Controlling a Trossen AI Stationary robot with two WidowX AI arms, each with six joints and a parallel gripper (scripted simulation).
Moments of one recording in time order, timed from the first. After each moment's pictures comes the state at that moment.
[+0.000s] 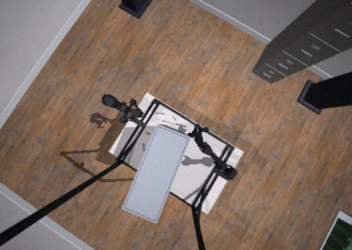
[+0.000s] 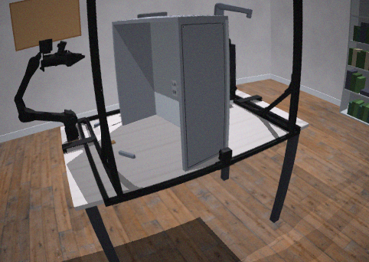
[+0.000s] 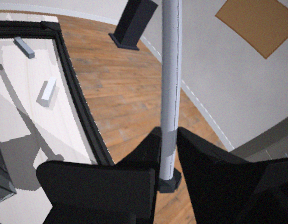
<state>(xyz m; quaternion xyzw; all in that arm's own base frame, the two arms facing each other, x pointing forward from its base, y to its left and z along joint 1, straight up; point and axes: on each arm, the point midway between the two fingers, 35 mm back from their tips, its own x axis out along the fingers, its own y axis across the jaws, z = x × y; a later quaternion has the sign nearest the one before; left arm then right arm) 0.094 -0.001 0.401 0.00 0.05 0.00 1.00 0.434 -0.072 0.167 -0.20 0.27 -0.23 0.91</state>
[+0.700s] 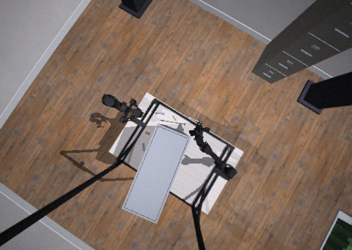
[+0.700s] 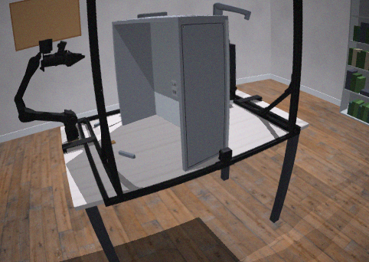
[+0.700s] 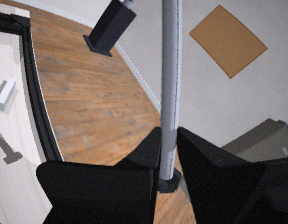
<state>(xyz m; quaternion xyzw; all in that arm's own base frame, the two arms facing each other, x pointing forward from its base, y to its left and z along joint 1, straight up) 0.094 -0.001 0.401 0.00 0.05 0.00 1.00 0.438 -0.092 0.194 -0.30 0.23 -0.29 0.88</state>
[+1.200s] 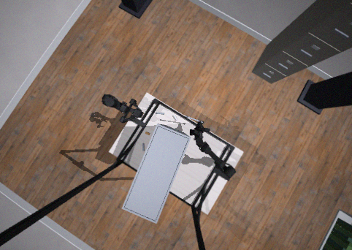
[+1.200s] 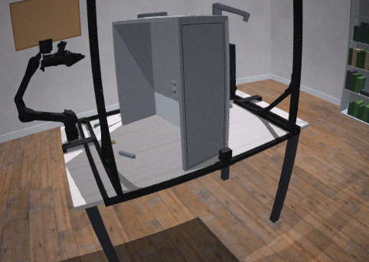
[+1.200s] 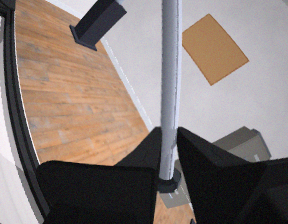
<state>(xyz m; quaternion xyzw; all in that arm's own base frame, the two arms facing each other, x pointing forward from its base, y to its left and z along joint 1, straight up) 0.094 -0.001 0.401 0.00 0.05 0.00 1.00 0.437 -0.098 0.202 -0.37 0.24 -0.32 0.84</state>
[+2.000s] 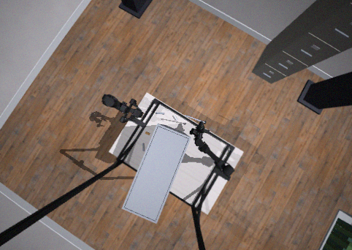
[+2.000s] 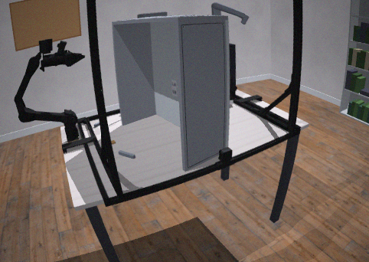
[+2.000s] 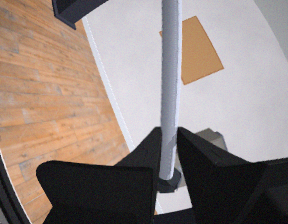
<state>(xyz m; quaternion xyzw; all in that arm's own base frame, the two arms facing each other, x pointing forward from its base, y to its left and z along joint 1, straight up) 0.094 -0.001 0.401 0.00 0.05 0.00 1.00 0.430 -0.106 0.209 -0.46 0.26 -0.37 0.76</state>
